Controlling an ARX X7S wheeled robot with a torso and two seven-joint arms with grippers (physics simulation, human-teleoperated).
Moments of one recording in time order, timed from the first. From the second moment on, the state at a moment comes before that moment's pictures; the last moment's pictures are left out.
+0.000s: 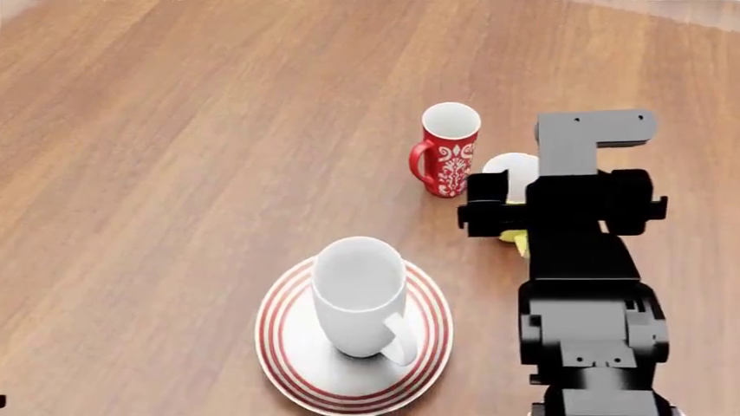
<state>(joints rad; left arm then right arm) 0.12 -0.44 0.00 0.77 -0.49 -0.08 -0.48 1.25 0.12 -0.10 1.30 0.02 0.19 0.01</state>
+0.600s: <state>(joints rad) 0.11 -0.44 0.02 0.75 -0.48 -0.07 -0.47 1.26 0.12 -0.09 1.31 0.00 0.12 0.00</state>
